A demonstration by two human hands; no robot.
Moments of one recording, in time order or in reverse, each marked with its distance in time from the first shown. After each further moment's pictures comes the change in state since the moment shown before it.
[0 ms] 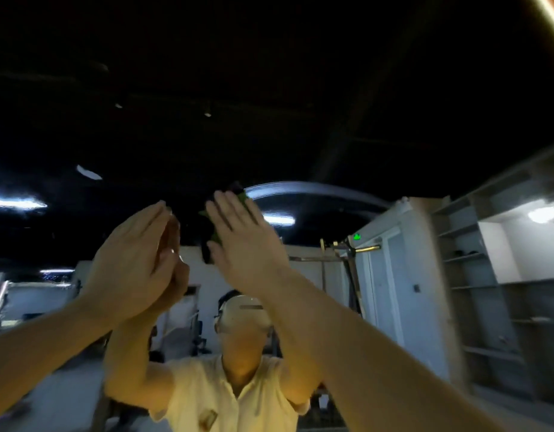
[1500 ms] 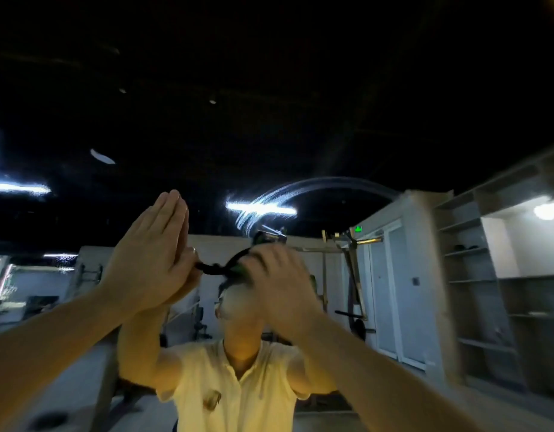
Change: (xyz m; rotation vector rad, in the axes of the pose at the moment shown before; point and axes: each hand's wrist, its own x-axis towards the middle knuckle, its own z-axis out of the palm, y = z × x) left_hand -0.012 -0.004 0.017 0.092 -0.089 0.027; right_hand -0.091 -0.010 0.012 0.071 0.043 0.020
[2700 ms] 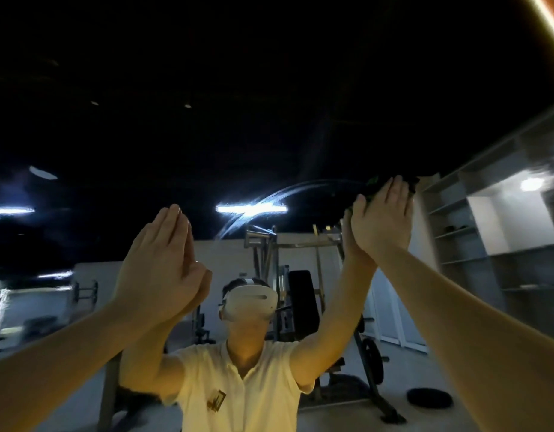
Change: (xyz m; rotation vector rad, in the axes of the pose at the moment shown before) left_hand 0.016 0.087 0.005 0.060 -0.012 0.006; right_hand -0.018 0.219 -0.037 -0.001 0.017 0.944
